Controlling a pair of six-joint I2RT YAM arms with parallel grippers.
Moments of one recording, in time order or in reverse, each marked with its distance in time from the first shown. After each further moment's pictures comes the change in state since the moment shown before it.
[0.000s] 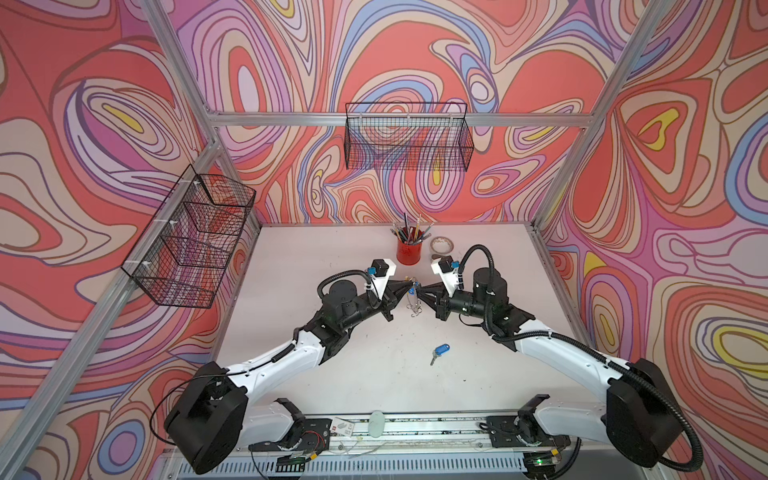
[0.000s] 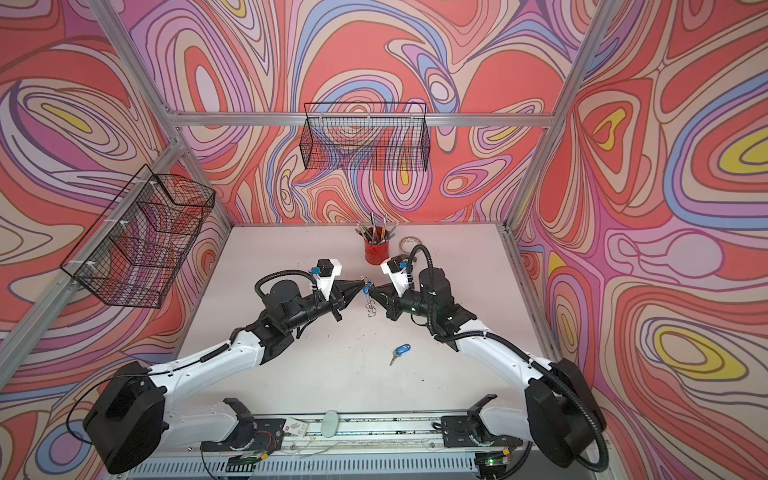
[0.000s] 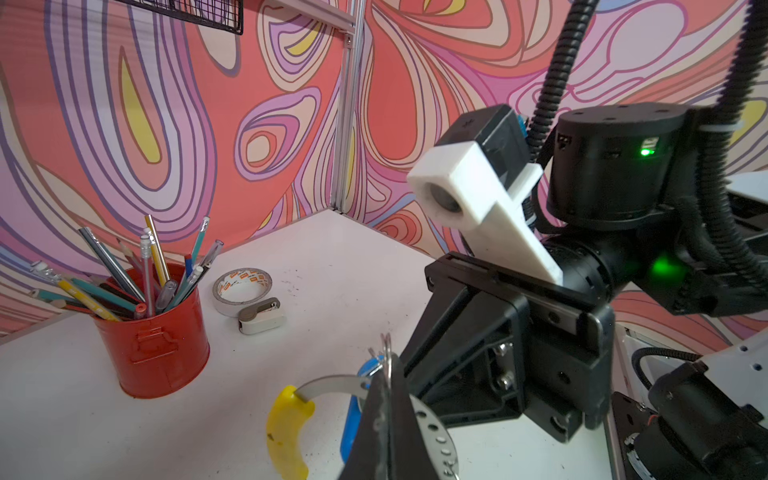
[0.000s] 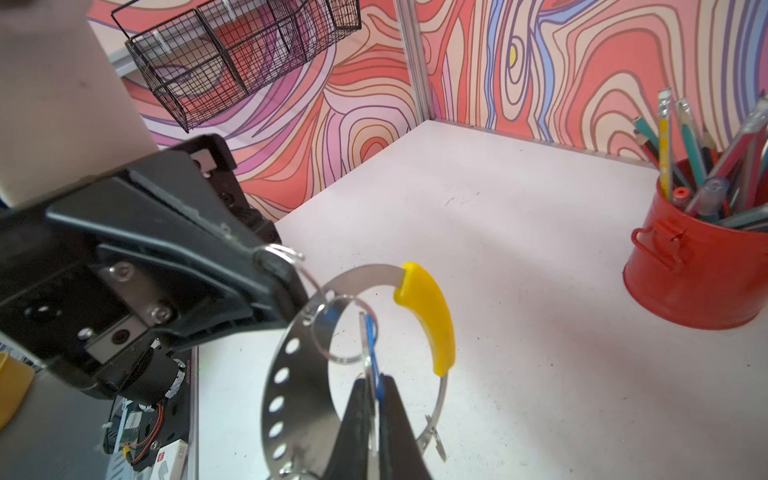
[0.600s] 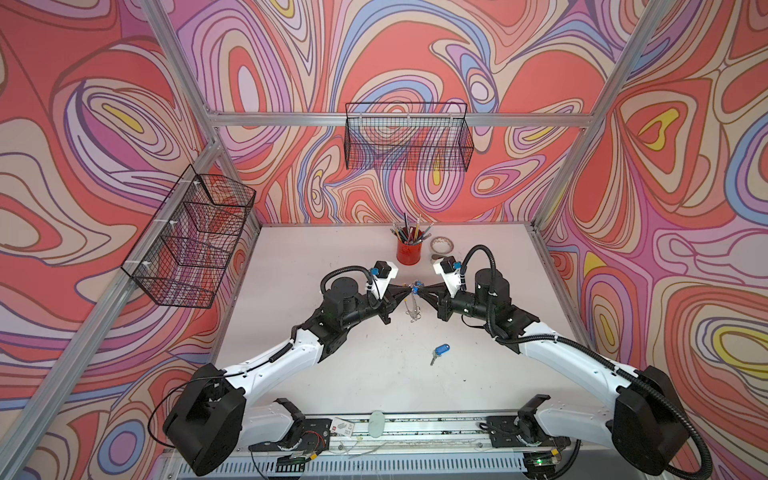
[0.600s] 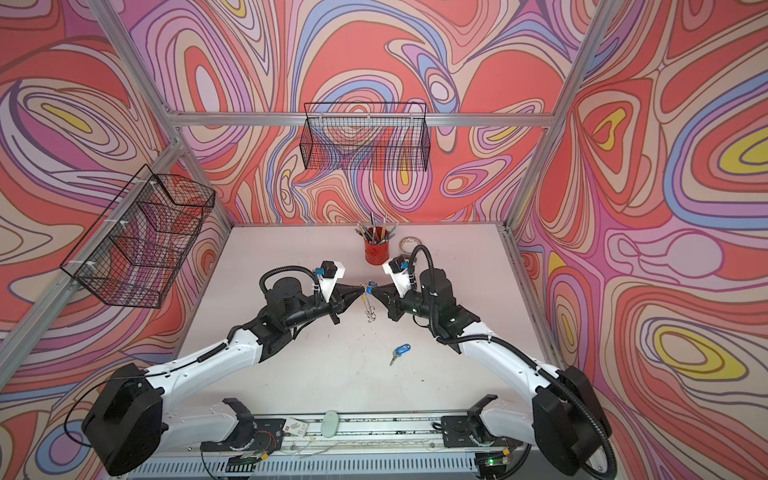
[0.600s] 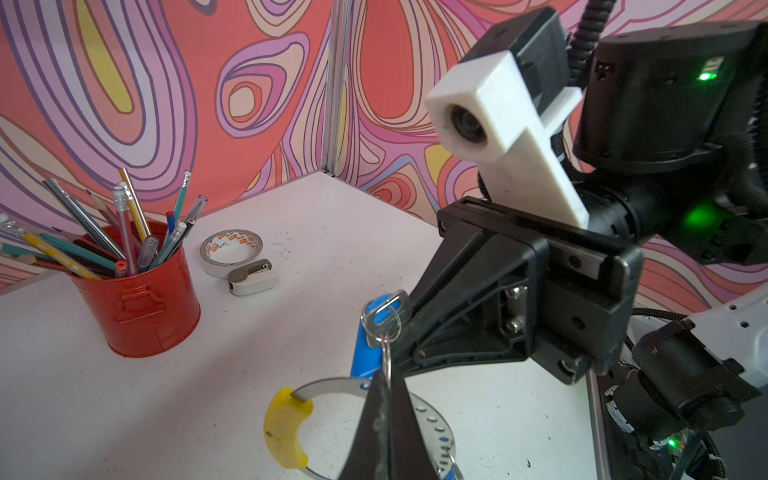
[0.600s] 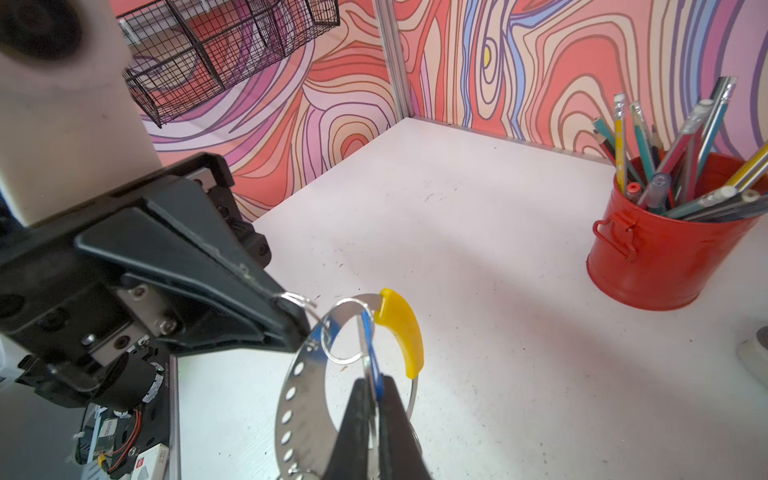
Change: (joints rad) left arm 0.015 0.005 0.024 -0.137 0.057 0.030; right arm 0.007 -0.039 0.007 -0.069 0.073 -0.024
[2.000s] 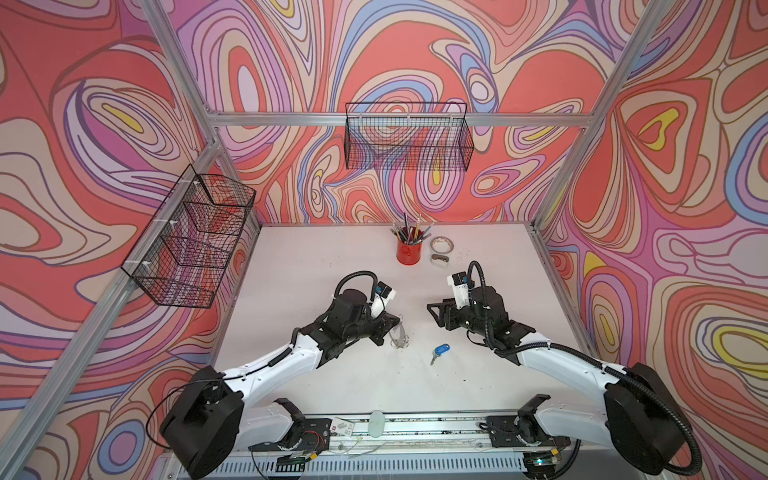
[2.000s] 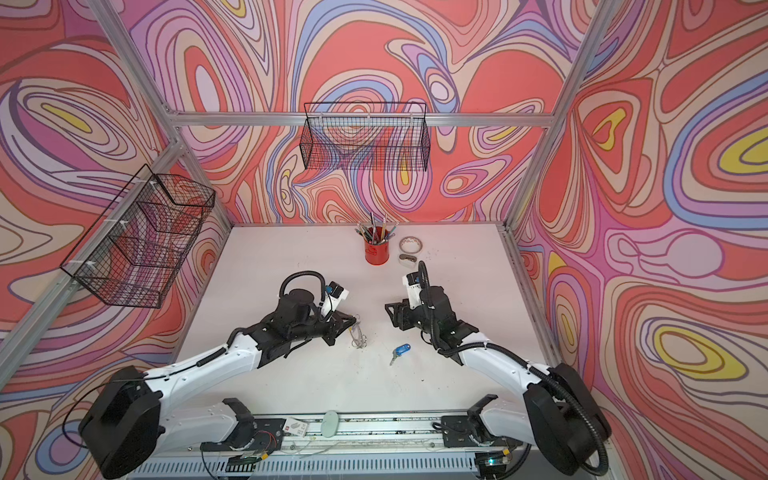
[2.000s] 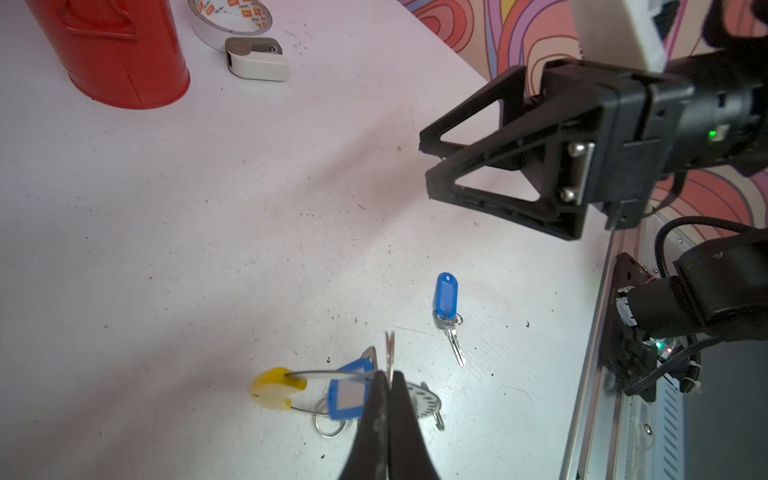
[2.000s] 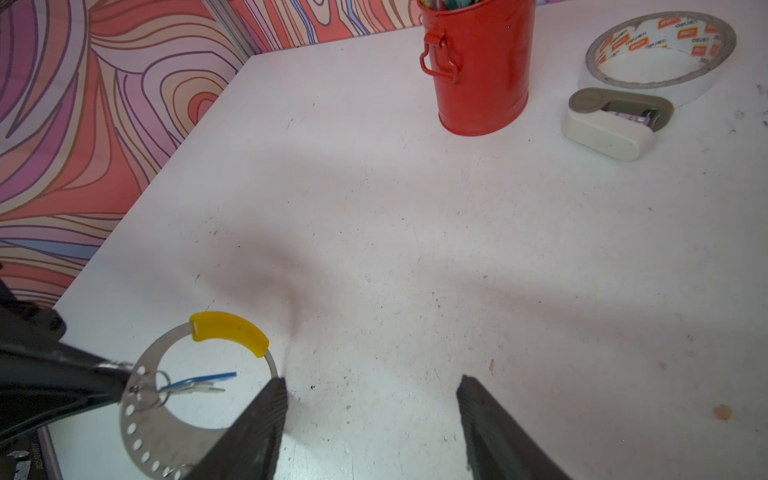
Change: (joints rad) left arm -0.023 0.019 -0.023 -0.400 -0.094 -0.060; right arm -0.008 0.007 -0.177 -0.029 0.313 0.189
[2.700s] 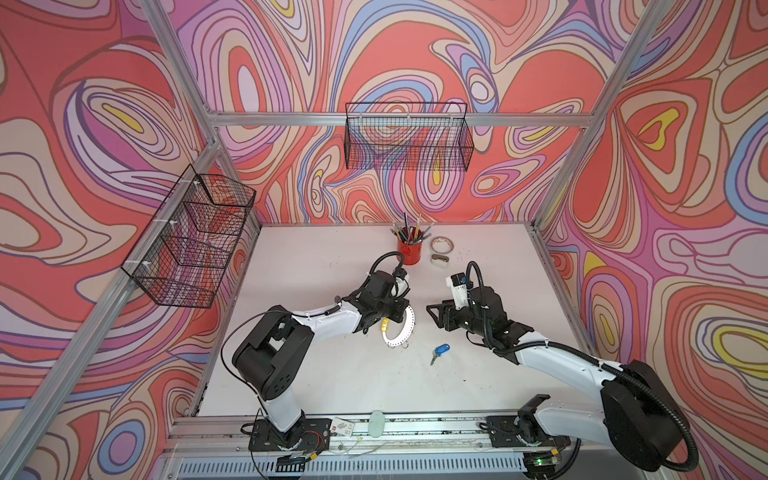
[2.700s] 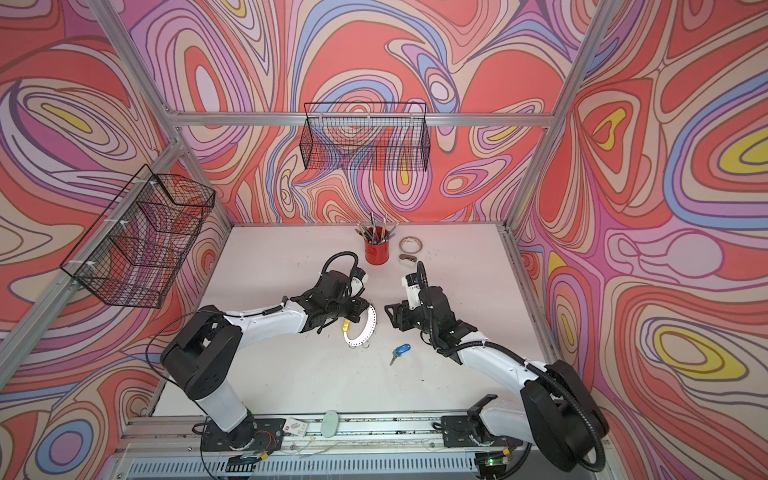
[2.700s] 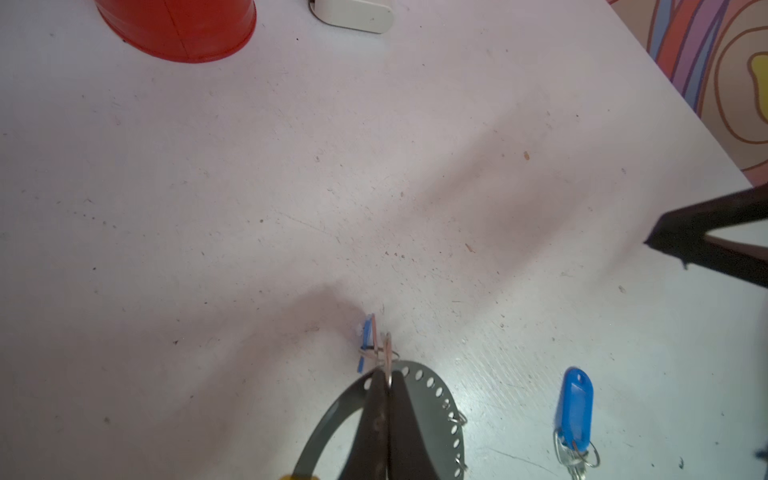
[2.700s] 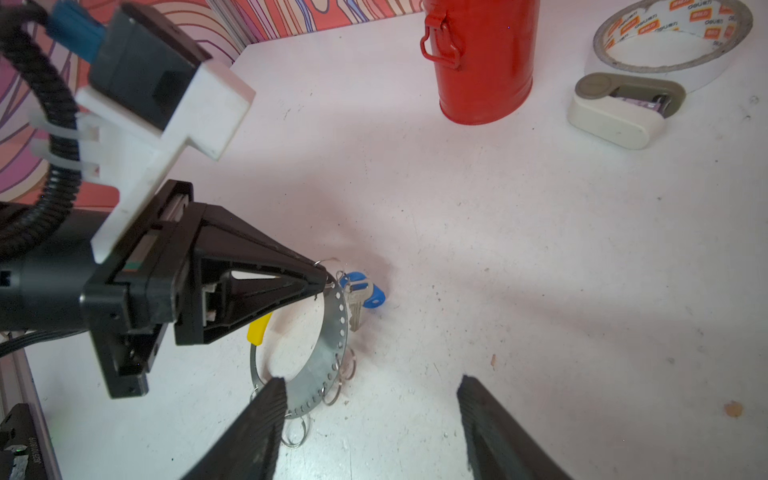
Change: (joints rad) left arm -0.003 0.449 0.293 -0.020 -0.171 -0.037; right arm 0.000 0.023 0.000 0.000 -0.005 -0.003
